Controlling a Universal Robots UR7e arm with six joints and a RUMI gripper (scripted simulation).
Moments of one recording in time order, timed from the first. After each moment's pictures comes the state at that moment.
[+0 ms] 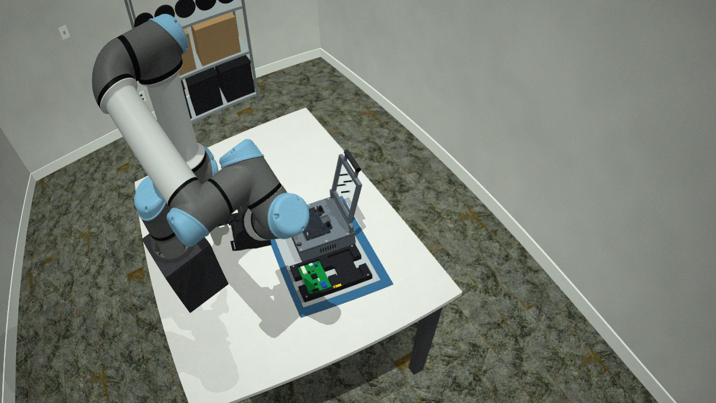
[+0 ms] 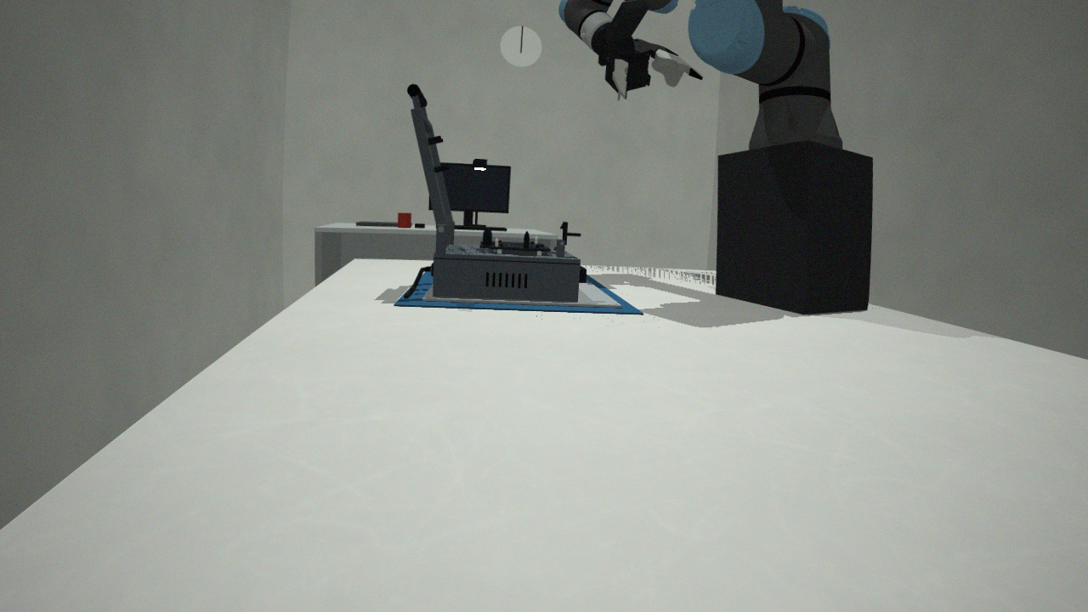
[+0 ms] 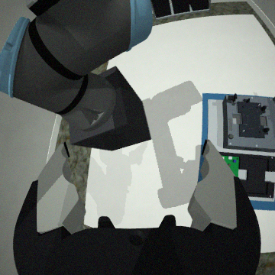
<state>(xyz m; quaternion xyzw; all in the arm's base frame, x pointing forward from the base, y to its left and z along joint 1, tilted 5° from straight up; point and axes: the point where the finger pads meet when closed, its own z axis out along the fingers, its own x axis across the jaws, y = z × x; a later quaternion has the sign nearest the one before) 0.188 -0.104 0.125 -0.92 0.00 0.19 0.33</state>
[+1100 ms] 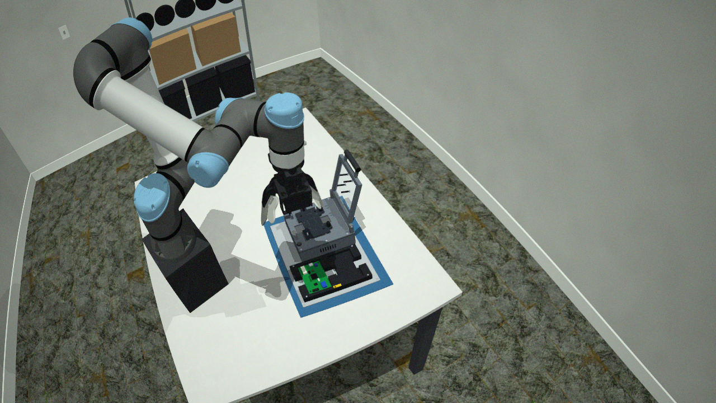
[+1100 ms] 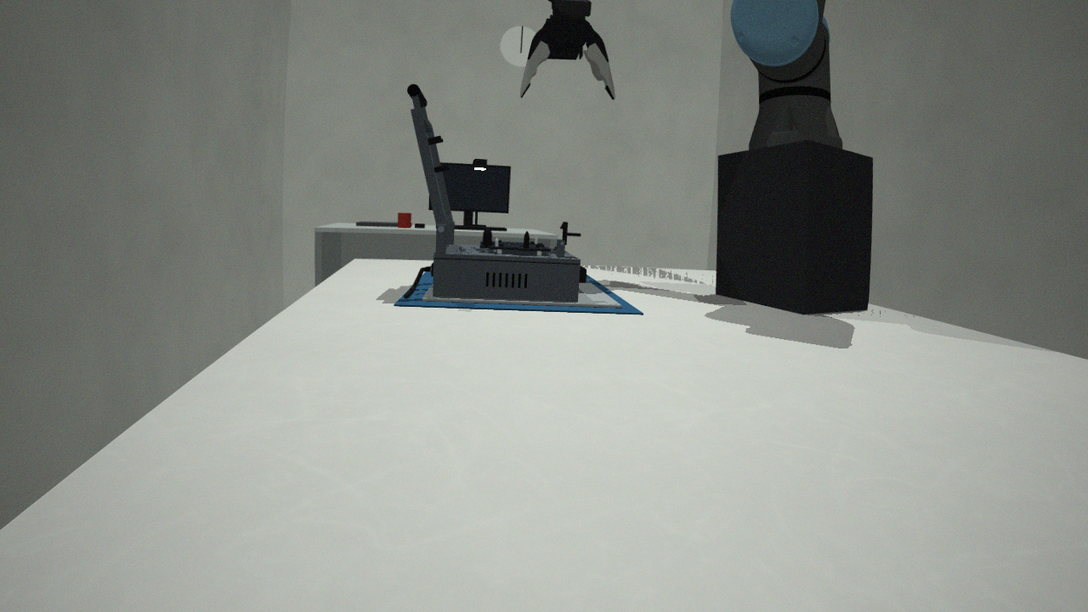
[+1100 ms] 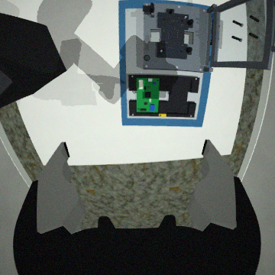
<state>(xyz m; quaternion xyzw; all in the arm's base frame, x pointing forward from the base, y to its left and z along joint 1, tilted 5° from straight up) 0.355 -0.128 0.098 -1.00 0.01 0.01 -0.01</state>
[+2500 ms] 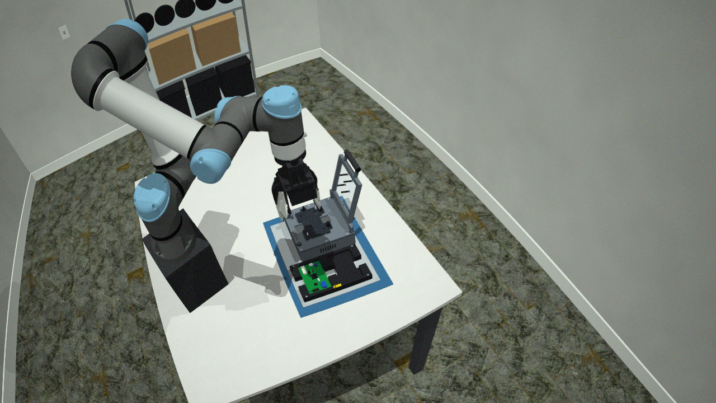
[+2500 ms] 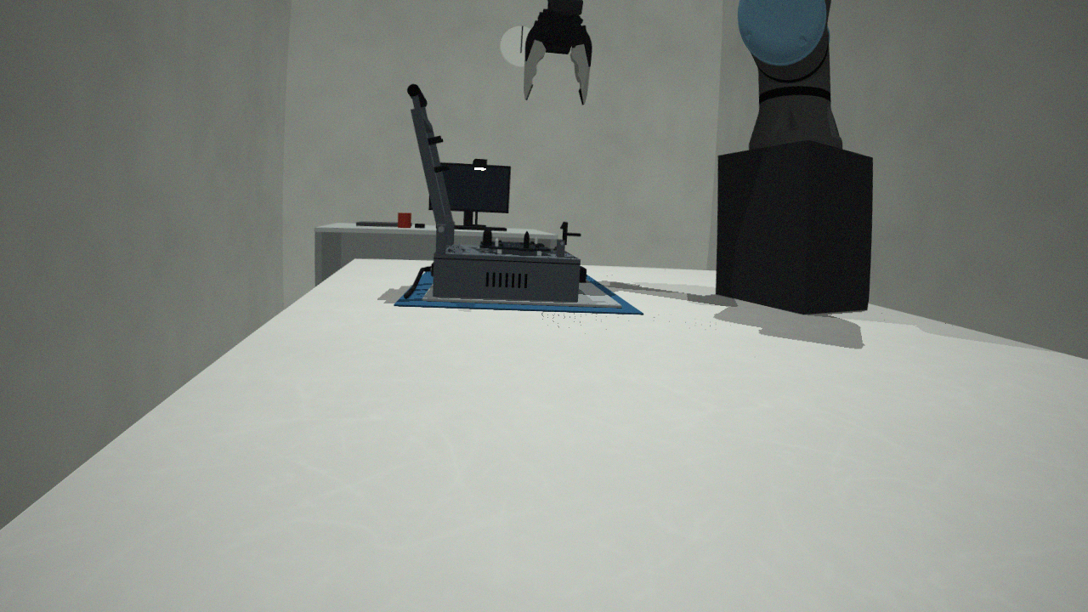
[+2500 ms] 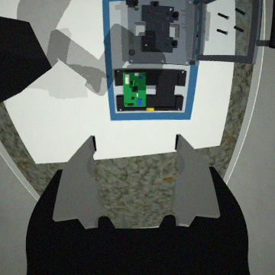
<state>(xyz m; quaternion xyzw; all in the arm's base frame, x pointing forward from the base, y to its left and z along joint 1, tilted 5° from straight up) 0.378 -0.125 0.102 -1.00 0.01 -0.02 -0.04</state>
